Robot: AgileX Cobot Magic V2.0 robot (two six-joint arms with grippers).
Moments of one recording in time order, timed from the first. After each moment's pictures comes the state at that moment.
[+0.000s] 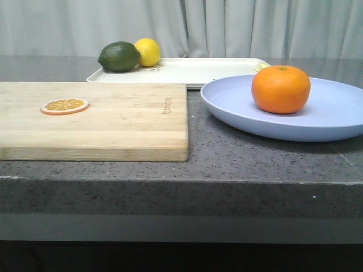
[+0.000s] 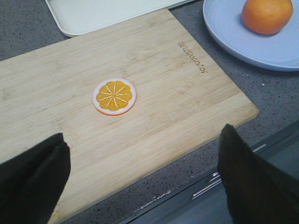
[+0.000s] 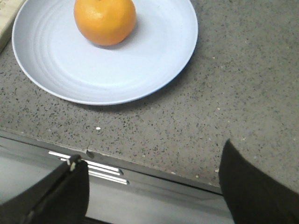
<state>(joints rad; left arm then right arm) -0.53 0.77 -0.80 0.00 0.73 0.01 0.21 0.65 -0.77 -0.01 0.94 0.05</state>
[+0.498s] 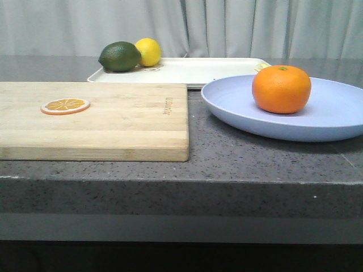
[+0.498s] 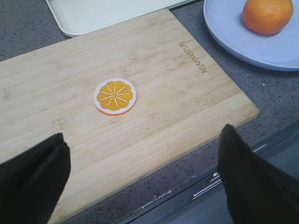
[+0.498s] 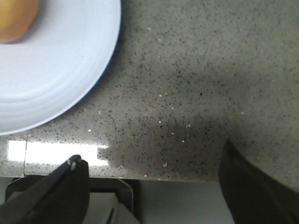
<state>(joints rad) -0.53 0.77 -0.80 0.00 0.73 0.01 -0.05 1.07 -1.06 0.02 1.13 -0.01</state>
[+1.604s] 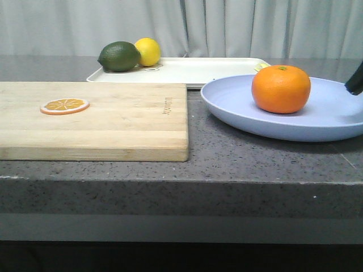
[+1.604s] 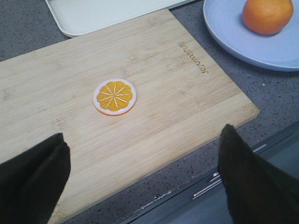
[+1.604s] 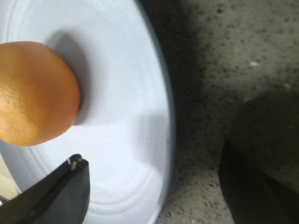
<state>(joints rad) -0.53 0.77 -0.80 0.00 0.73 0.01 -0.32 1.58 -1.06 0.79 1.08 -0.37</state>
